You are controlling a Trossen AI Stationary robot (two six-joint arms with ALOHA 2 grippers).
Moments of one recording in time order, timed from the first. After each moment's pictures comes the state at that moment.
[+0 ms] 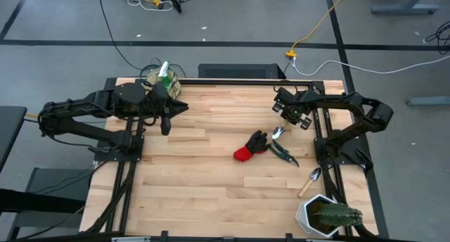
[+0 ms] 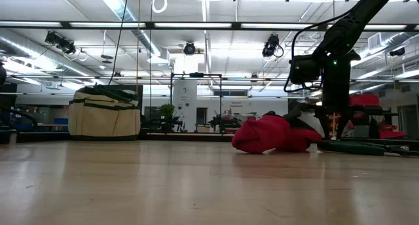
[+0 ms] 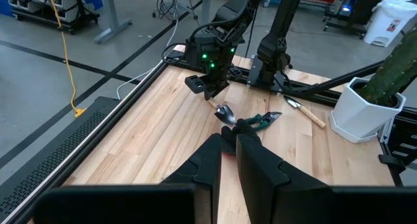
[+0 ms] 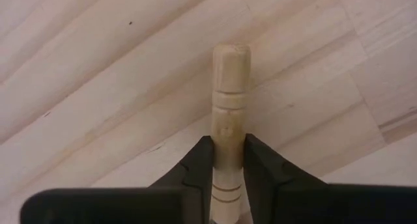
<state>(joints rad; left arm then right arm) 0.04 0.94 1.19 -0.60 -0.23 -0.20 -0.65 1.46 0.69 -0.66 0.10 1.49</state>
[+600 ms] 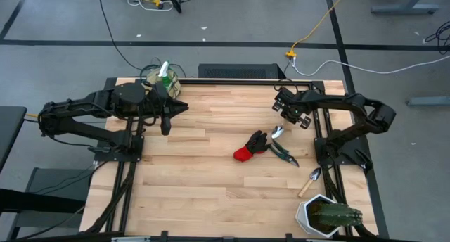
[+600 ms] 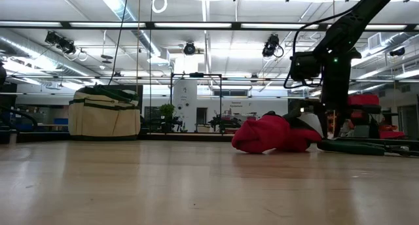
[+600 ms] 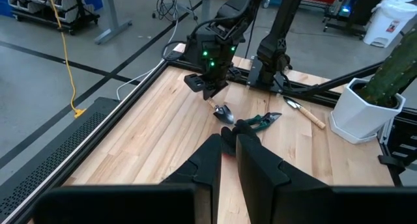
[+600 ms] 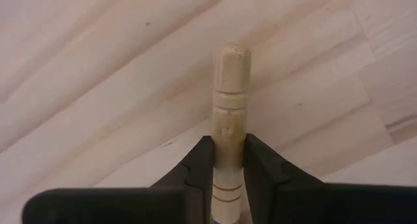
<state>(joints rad) 0.04 0.94 1.19 -0.59 -0.23 -0.20 -0.65 1.43 0.69 -0.65 0.10 1.48</state>
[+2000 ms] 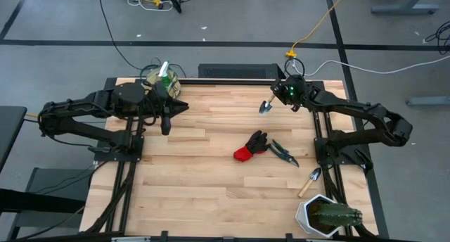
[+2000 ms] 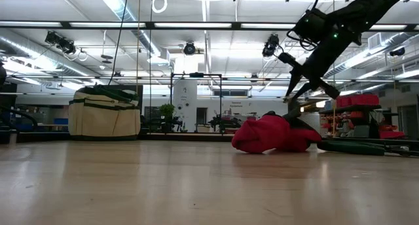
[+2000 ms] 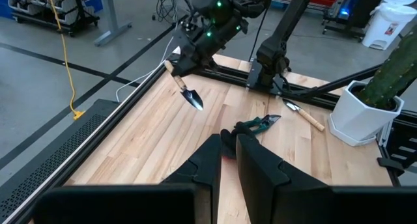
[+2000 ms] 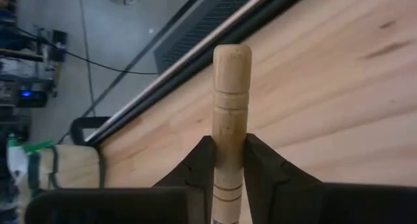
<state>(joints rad) 0.04 0.94 1.19 -0.58 -0.23 -0.20 -0.65 1.18 0.69 -0.24 0.17 1.34</state>
